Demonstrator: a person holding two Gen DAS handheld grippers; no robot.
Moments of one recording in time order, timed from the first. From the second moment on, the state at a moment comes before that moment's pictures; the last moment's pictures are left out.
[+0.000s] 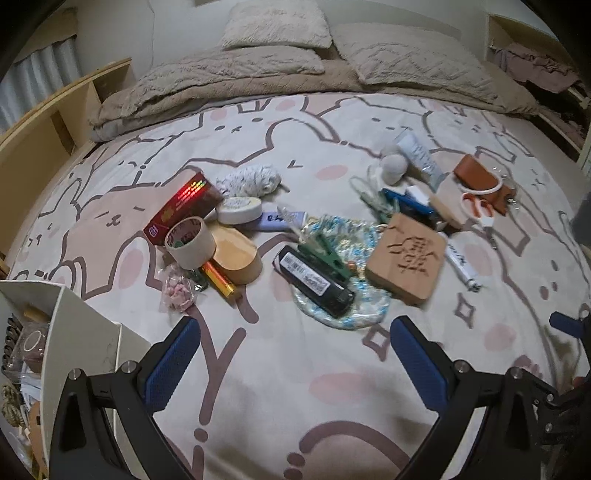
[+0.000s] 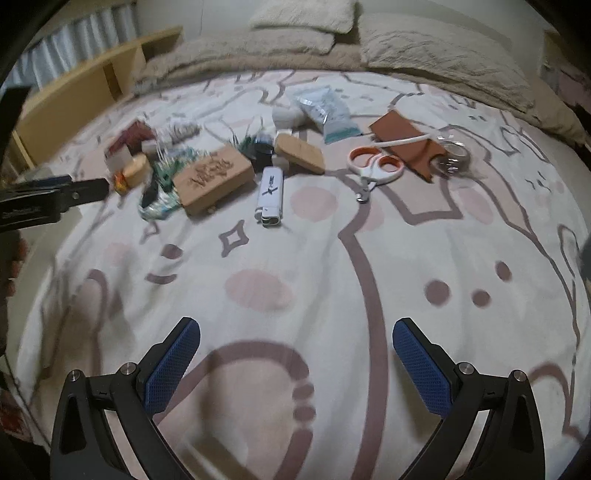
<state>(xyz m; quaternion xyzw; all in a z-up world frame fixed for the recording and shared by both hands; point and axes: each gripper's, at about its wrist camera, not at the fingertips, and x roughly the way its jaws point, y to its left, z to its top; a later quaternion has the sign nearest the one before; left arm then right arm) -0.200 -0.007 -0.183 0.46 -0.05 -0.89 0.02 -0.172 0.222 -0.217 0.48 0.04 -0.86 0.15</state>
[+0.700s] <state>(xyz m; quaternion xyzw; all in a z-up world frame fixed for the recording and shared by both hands) -0.232 0.004 -0.235 0.46 -0.09 -0.88 0.03 -0.248 0.184 -0.245 0.49 0.10 -0.84 0.19</state>
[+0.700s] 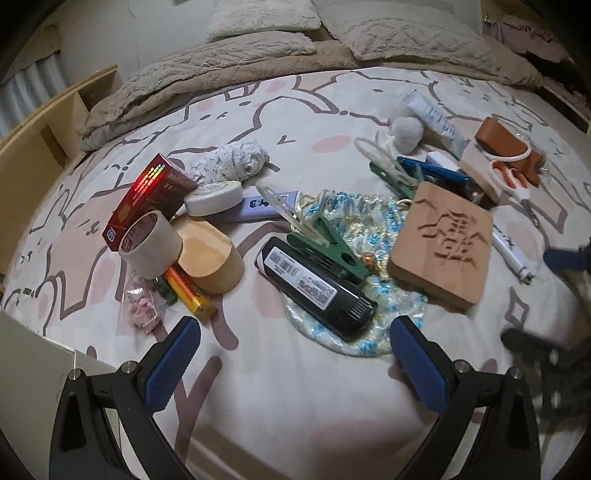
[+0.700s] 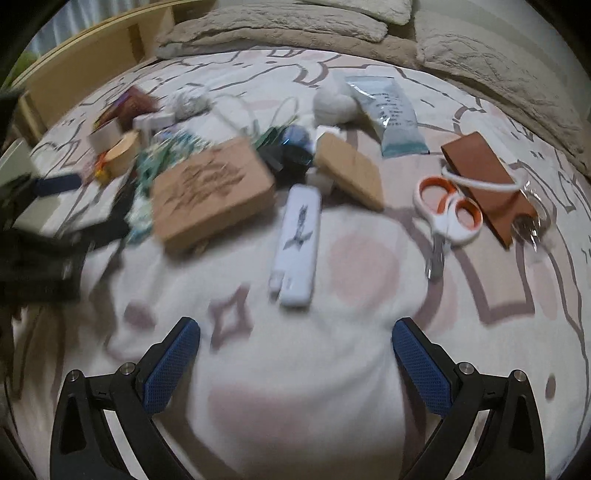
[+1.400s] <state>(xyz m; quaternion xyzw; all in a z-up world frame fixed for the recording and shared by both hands) -0.221 -0.071 -0.247 0.48 0.04 -0.86 0.13 -0.258 0.184 -0.252 0.44 0.08 -0.88 0.16</state>
